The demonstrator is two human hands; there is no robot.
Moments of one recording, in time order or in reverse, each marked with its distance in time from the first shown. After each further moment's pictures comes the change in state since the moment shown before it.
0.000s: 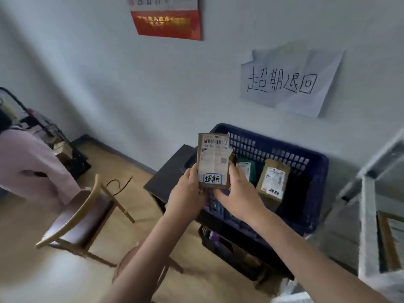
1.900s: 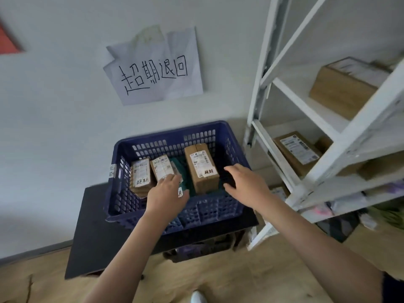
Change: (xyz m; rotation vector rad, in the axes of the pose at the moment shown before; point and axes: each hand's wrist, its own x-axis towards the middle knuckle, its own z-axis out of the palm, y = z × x) left_hand 0.104 0.018 0.081 0.278 -0.420 0.703; right_hand -0.060 0.095 -0.031 -0.484 0.211 0.550
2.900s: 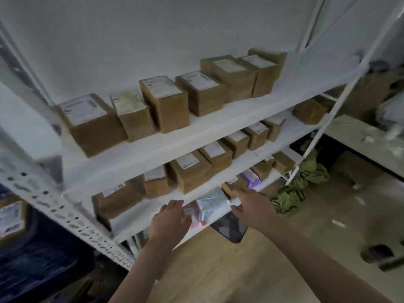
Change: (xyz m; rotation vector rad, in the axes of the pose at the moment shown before) left_hand 0.011 0.611 0.128 -0.110 -0.111 0.262; right_hand -0.308 0.523 -0.180 -0.077 0.037 0.386
